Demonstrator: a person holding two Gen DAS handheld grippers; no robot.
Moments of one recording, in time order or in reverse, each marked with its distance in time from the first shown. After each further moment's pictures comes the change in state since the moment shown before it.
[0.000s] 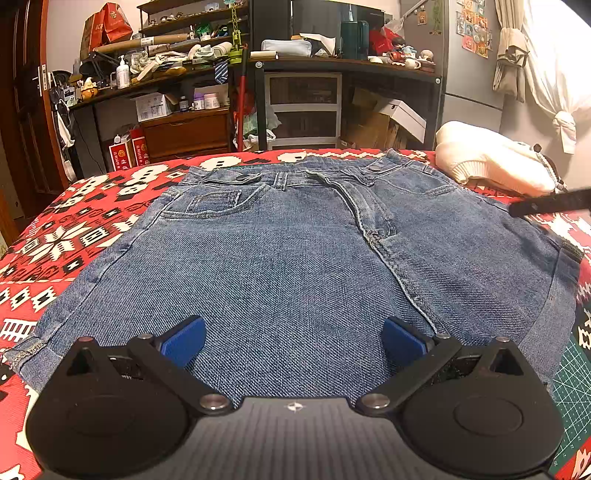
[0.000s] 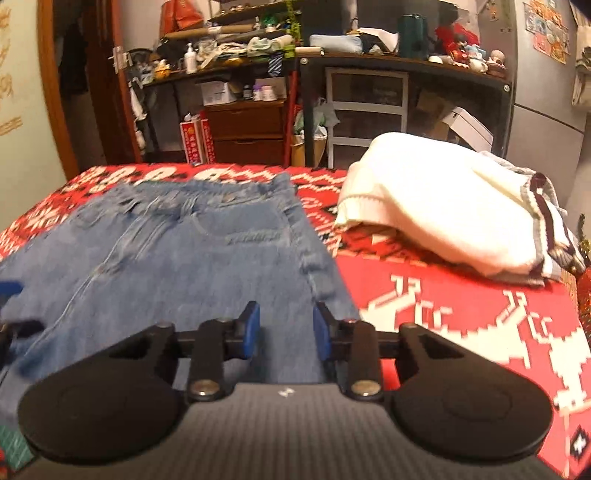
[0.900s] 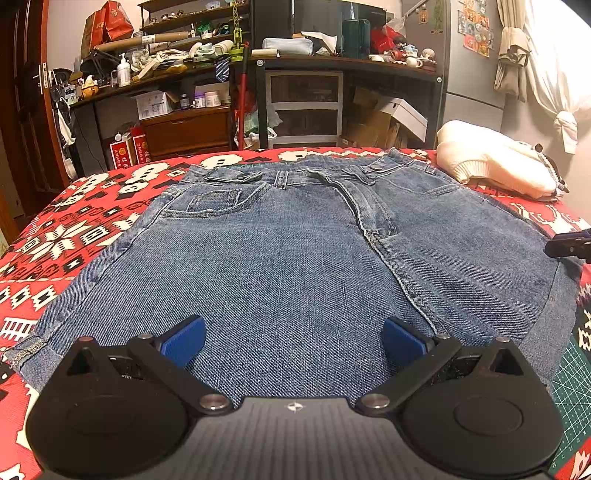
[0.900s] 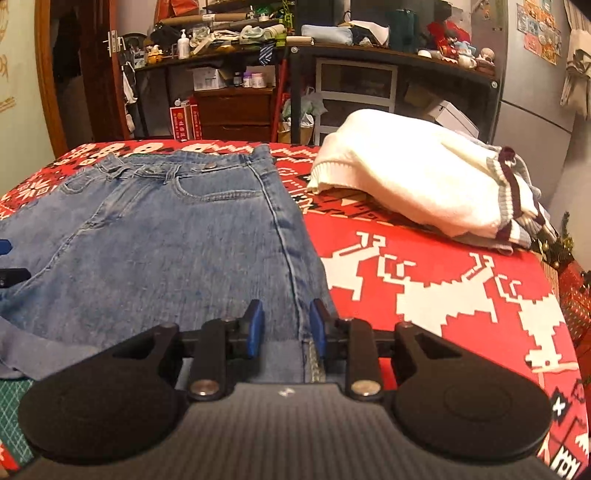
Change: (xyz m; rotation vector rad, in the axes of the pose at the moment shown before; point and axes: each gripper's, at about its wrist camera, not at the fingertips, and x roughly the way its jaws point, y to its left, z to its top) left arm 0.000 0.001 0.001 -0.003 0.008 0.002; right arm -0.028 -0.010 -0.041 -0.044 0.031 -0.047
